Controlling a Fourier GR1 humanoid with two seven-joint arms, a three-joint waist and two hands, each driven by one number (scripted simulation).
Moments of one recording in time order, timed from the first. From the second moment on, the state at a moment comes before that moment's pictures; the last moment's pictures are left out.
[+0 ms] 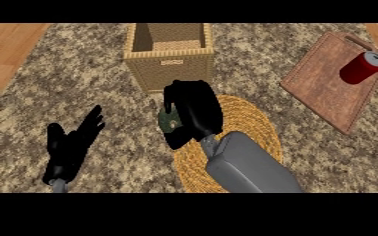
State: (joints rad) left arm 0.03 0.35 -0.19 -1.46 0.24 0.11 0.21; right arm -0.63 0.00 0.62 -1.37 0.81 -0.09 0.56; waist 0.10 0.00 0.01
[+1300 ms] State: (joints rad) left arm 0.03 0.36 -0.19 -1.47 0.22 0.12 0.25; right arm -1.46 -0.01 0.50 -1.10 0.72 -0.41 1.17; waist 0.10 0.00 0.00
